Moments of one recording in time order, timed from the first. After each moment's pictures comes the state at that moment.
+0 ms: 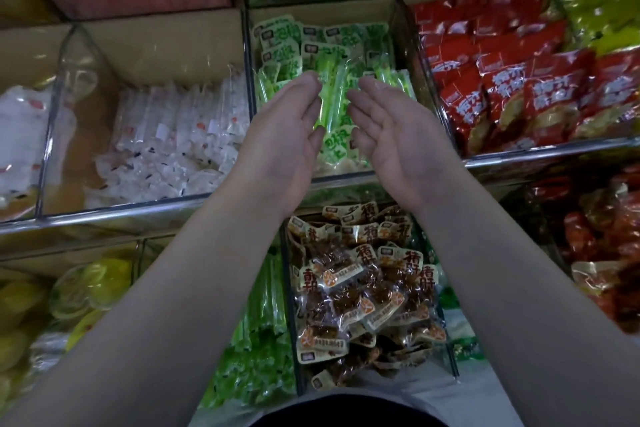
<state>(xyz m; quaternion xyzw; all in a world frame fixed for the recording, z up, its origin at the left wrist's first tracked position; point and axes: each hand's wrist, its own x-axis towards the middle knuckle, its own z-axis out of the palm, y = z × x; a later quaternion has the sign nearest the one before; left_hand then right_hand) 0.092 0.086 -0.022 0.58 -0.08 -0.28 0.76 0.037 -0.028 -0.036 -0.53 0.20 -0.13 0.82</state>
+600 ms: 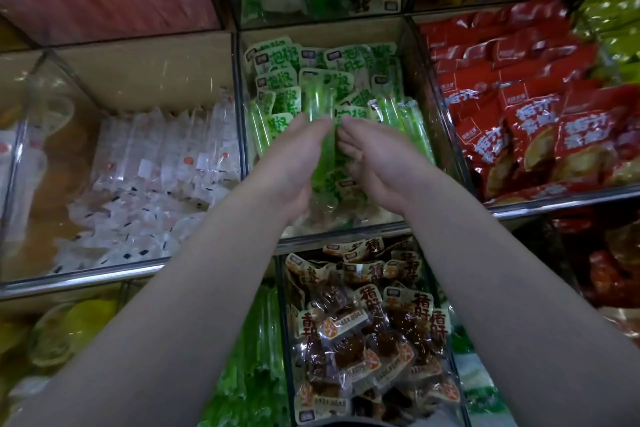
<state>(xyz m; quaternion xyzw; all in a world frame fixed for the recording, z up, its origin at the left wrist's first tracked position) 0.156 0.039 -0.047 0.71 -0.01 -0.33 0.62 0.112 -0.055 -0.054 -0.61 0.28 0.00 0.74</state>
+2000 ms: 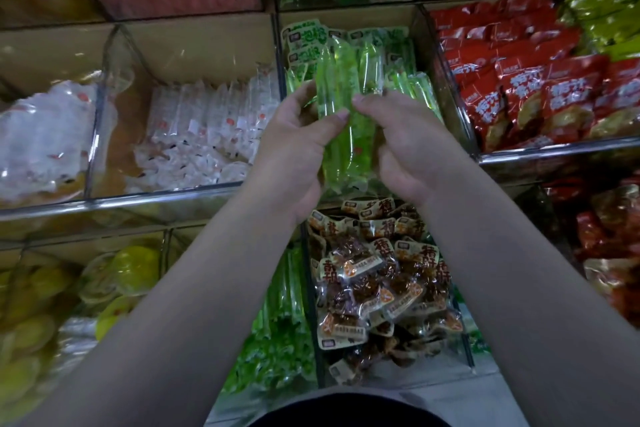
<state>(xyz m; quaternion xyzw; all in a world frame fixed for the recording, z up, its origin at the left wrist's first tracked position) 0.083 0.120 -0.018 0.54 -0.03 -0.29 0.79 0.040 0.015 -0.013 -0.53 0.22 -0.08 0.82</state>
